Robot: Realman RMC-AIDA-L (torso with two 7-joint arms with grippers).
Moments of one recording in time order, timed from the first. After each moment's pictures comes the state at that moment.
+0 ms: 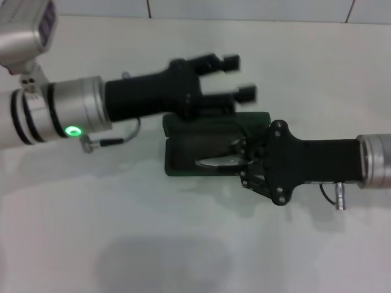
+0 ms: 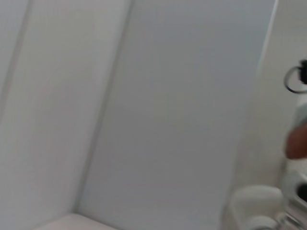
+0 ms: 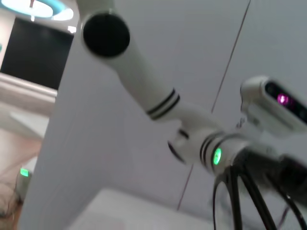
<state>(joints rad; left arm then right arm) -0.59 -2.08 0.95 0.49 1.52 1.64 -1.31 0.65 2.02 -1.47 -0.42 -1.25 -1.56 0.60</state>
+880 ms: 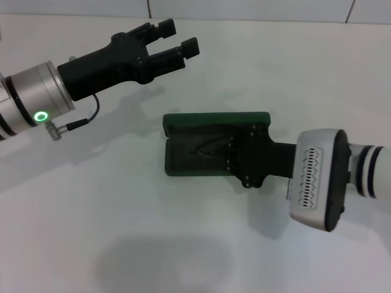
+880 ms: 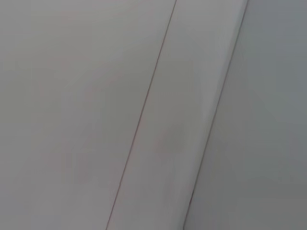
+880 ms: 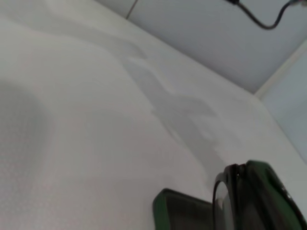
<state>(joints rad) -0.54 -2.07 0.76 0.49 1.52 1.52 -1.29 0.45 2.03 -2.01 -0.92 -1.26 -0.57 0.77</state>
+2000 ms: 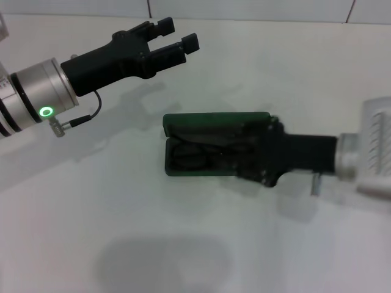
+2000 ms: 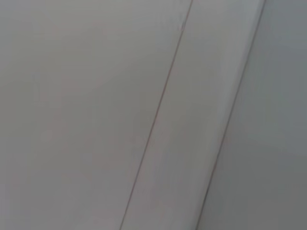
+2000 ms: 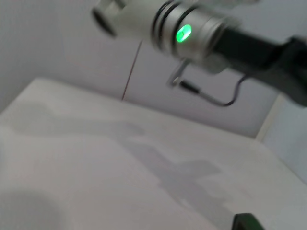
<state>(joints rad) -0.55 -2.08 0.76 0.49 1.52 1.47 -1.31 0.45 2.02 -1.76 -0.83 -1.23 -0.99 0.86</state>
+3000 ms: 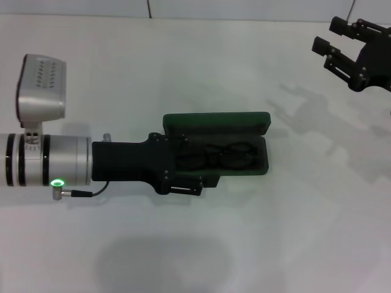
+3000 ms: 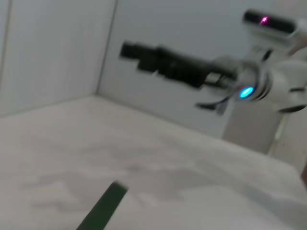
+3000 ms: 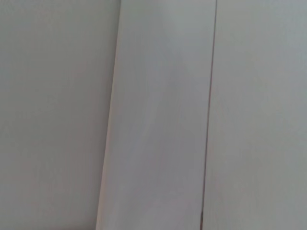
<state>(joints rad) -0.53 -2.09 0.83 0.52 1.95 1.59 -1.28 0.46 2.02 -1.17 -0.59 -1.11 -1.29 0.87</state>
